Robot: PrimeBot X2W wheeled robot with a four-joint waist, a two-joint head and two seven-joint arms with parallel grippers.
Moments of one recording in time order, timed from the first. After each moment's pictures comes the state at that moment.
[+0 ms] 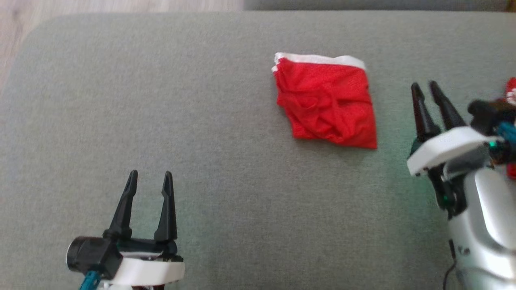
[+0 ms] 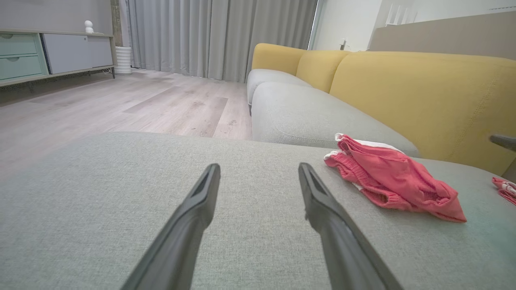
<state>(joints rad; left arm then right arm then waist) 0.05 0.05 -0.13 0.05 -0.20 -0.10 -0.26 -0.35 -0.15 0.03 0.29 0.24 0.12 0.05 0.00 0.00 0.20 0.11</state>
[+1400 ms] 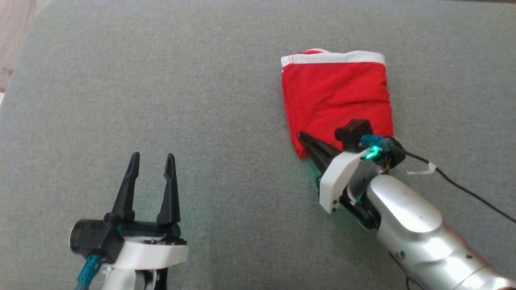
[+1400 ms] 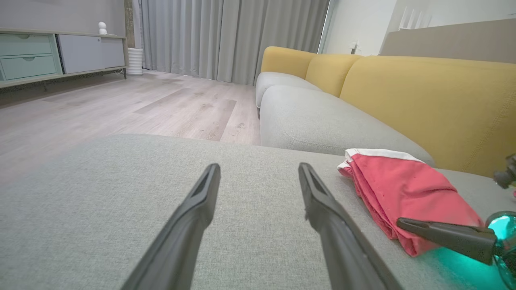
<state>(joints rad) -0.03 0.05 -0.15 0.06 -0.23 -0.09 -0.26 -0.60 -0.17 0.76 0.67 0.50 0.12 0.01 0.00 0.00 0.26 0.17</state>
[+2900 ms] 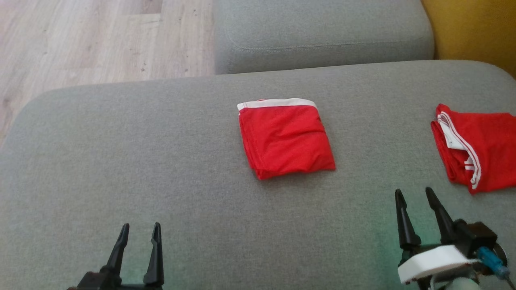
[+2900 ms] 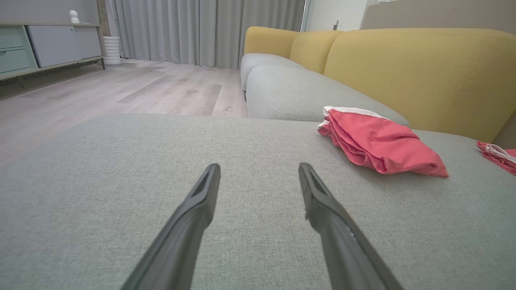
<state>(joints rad) 0.13 0.07 -0.06 0.25 -0.18 -0.12 -0.26 0.03 -0.10 0.05 0.31 0.18 0.12 -0.25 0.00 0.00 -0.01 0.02</state>
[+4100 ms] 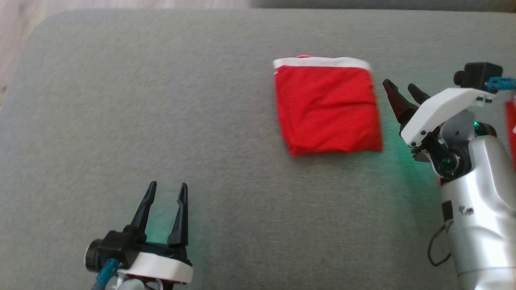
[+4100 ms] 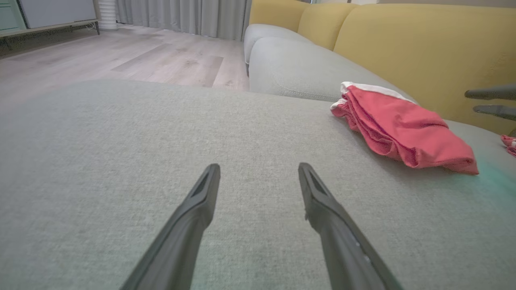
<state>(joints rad) -0.04 0.05 -0.17 0.28 -0.21 -0.13 -0.26 -0.56 -0.10 -0.01 0.49 0.49 0.12 0.46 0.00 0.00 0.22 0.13</state>
